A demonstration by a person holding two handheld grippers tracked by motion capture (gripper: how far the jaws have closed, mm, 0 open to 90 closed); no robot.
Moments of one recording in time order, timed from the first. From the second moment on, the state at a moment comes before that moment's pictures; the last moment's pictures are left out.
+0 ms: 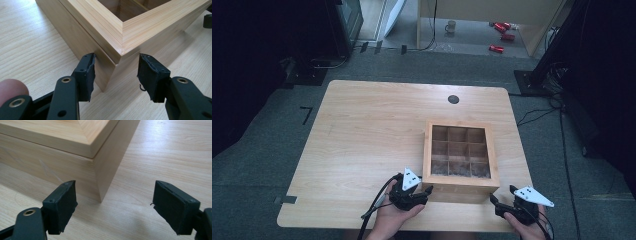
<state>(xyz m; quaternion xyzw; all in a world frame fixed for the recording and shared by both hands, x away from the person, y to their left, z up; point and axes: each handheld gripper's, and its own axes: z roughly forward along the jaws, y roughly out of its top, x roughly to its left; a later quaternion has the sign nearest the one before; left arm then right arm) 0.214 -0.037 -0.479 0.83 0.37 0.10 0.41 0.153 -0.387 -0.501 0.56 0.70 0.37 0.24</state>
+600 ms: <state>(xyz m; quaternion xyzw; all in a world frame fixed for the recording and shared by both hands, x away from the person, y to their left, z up) 0.218 -0.030 -0.471 0.82 0.36 0.09 0.43 0.155 -0.380 -0.501 0.55 0.71 0.38 0.23</state>
